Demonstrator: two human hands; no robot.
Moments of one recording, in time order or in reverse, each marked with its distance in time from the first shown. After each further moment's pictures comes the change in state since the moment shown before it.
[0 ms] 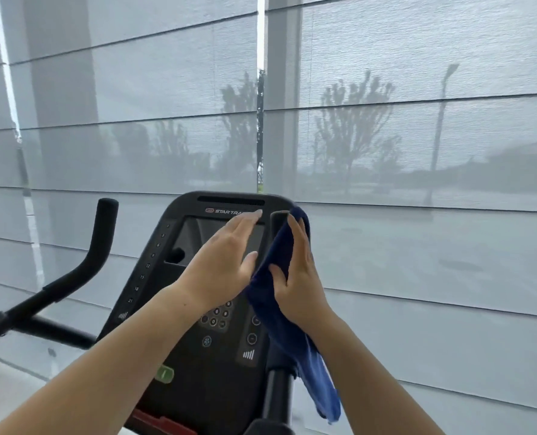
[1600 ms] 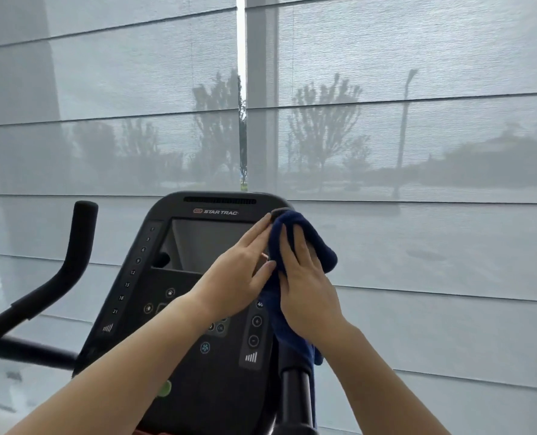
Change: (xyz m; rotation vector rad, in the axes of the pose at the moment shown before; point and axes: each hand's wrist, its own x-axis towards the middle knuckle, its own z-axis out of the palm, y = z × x) left_hand 0.004 -0.025 0.028 -0.224 -0.147 0.165; right_hand -0.010 -0.003 0.002 -0.525 -0.060 -0.089
